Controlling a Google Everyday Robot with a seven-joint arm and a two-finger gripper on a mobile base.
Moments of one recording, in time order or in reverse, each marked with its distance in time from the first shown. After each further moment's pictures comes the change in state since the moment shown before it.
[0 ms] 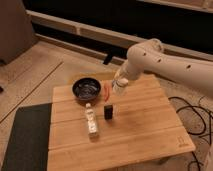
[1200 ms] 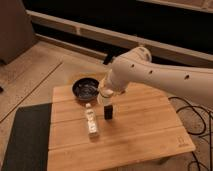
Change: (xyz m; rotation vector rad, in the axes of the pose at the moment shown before) arm 0.091 0.030 -0.010 -0.018 0.062 -0.046
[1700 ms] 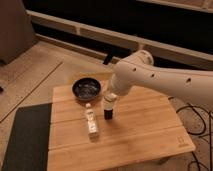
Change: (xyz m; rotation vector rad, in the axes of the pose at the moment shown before) arm 0.015 -0.019 0.019 0.034 0.055 0.067
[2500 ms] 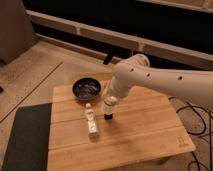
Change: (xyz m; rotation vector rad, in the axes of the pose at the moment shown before) arm -0.001 -0.007 0.028 0.017 0.066 0.021
